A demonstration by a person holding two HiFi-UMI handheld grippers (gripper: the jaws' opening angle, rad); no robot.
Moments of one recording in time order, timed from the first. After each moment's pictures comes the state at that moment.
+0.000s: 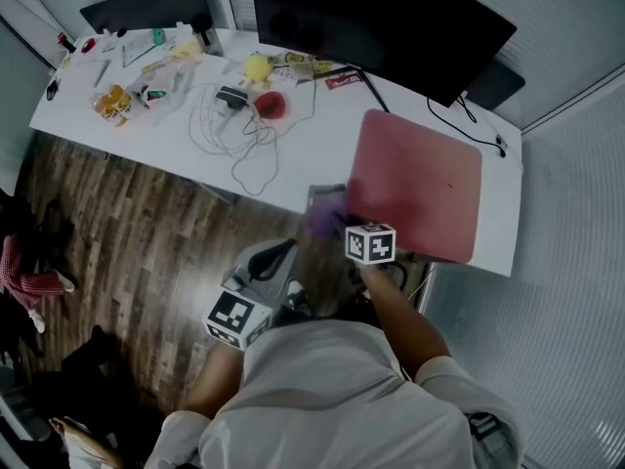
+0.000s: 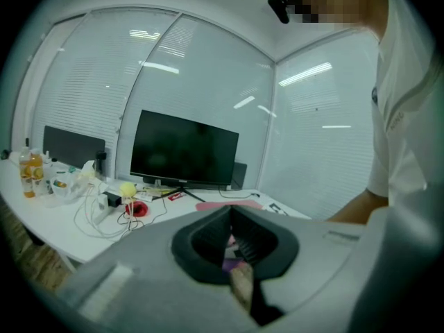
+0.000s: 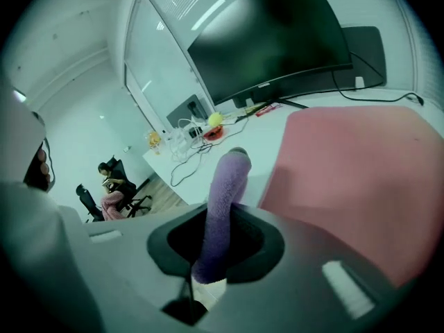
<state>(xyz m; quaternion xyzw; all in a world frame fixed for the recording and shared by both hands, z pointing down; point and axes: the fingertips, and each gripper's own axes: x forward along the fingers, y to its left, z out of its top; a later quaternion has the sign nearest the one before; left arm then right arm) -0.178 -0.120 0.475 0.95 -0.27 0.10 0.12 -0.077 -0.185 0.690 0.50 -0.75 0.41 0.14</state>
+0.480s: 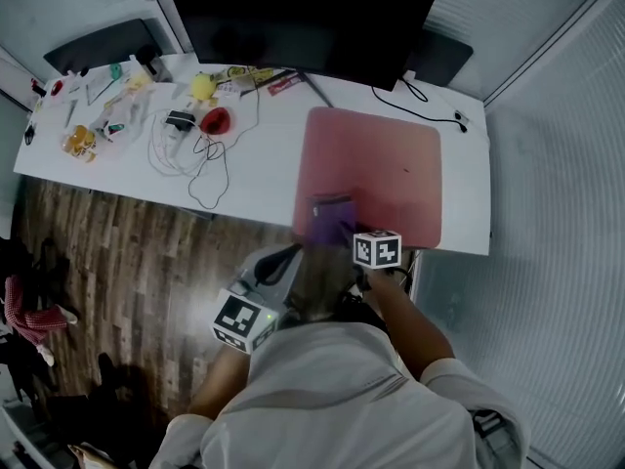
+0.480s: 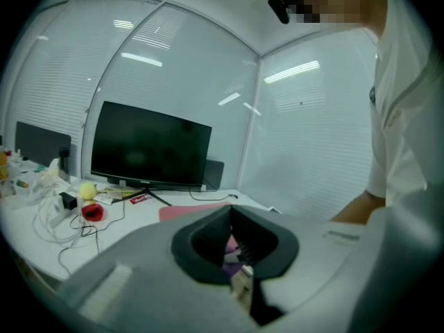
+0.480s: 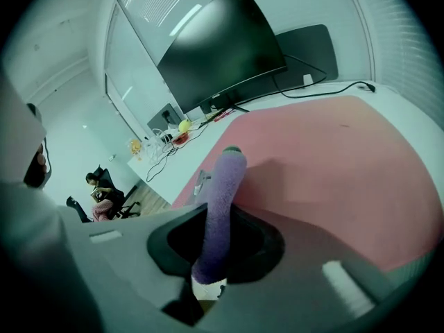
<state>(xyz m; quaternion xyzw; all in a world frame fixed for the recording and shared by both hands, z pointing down) -0.041 -0.077 0.468 0.96 -0.21 0.11 0.11 0.076 -0.115 0.705 0.55 -0.70 0.44 0.13</state>
